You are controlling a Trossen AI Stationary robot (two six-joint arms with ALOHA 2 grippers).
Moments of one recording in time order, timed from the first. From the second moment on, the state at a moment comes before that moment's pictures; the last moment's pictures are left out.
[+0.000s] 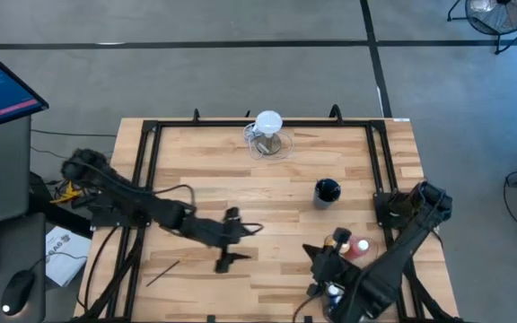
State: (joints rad) left arm -0.42 1.53 0.95 0.04 -0.24 -0.21; right arm 0.88 1.90 1.75 -1.44 1.08 1.12
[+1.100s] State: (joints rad) left arm -0.88 1.35 0.79 -0.66 -0.17 -1.39; right arm 0.32 1.64 1.24 0.01 -0.13 -0.13
